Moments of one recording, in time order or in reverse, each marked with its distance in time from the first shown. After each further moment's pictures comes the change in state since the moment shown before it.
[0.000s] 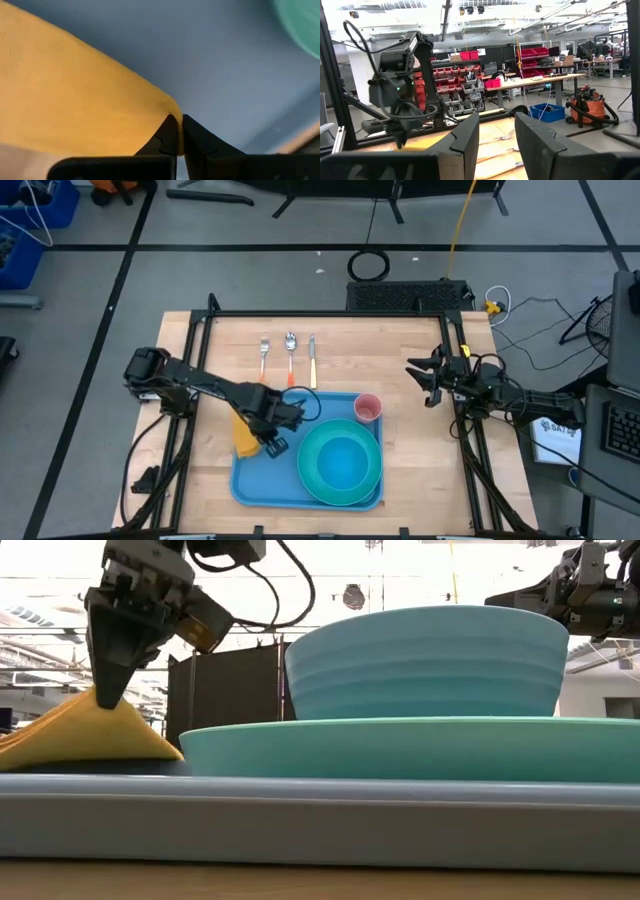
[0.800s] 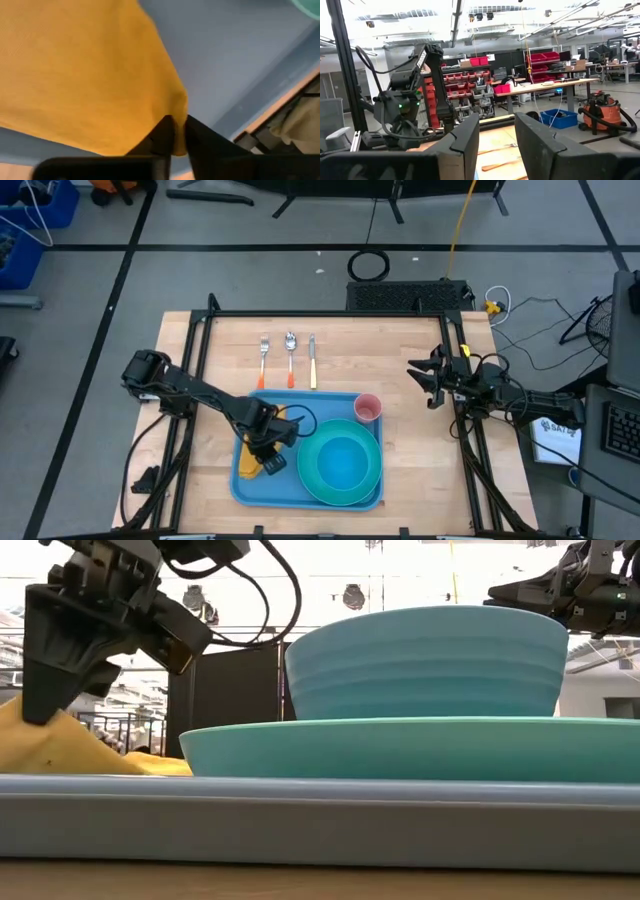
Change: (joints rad) left arm -0.087 0.000 -0.133 0.264 0.177 -0.125; right arm 0.000 0.000 0.001 0.037 -0.050 0.018
